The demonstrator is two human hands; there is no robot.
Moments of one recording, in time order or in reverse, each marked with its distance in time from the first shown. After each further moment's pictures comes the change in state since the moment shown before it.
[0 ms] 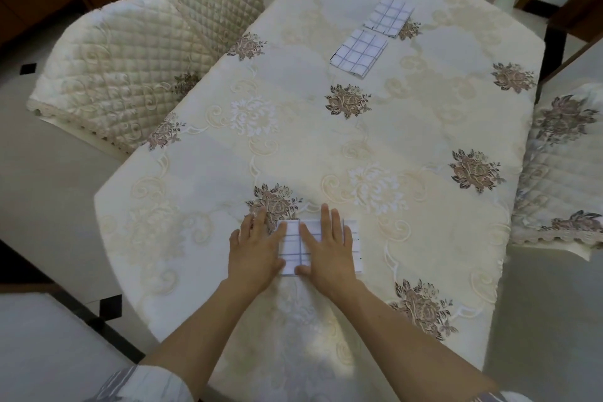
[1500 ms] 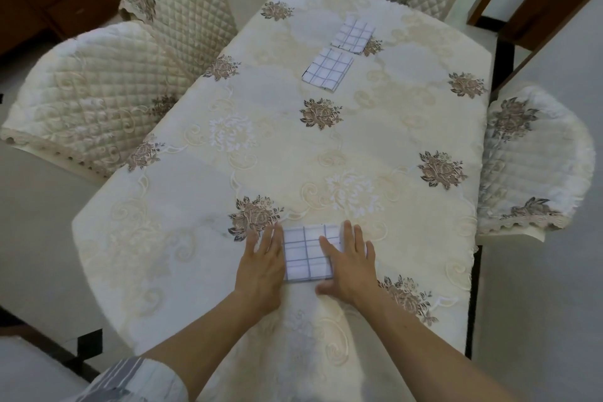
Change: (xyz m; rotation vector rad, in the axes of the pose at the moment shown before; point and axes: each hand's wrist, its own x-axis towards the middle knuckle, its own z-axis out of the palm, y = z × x) left_hand -0.017 0.039 -0.007 0.530 -0.029 0.305; right_hand -0.037 0.052 -0.017 -0.017 -0.129 0.197
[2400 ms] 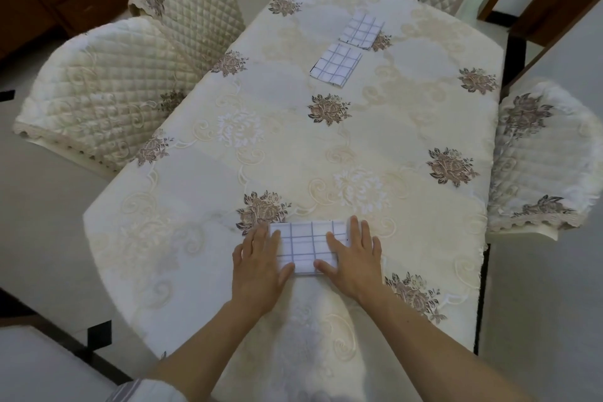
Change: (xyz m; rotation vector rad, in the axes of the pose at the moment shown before) left_hand -0.006 -0.005 0.047 -0.590 0.375 -0.275; right_hand 0.003 -0.005 0.008 0.085 0.099 0.029
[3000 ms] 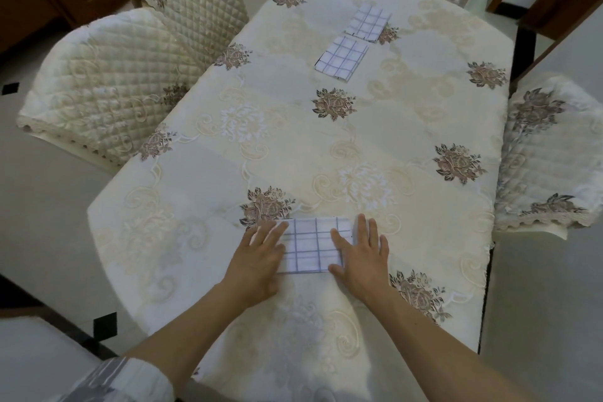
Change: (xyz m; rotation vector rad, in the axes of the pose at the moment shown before) left_hand 0.013 -0.024 -0.023 0.251 -0.154 0.431; right_hand -0.001 0.006 0.008 -0.057 0.047 -0.014
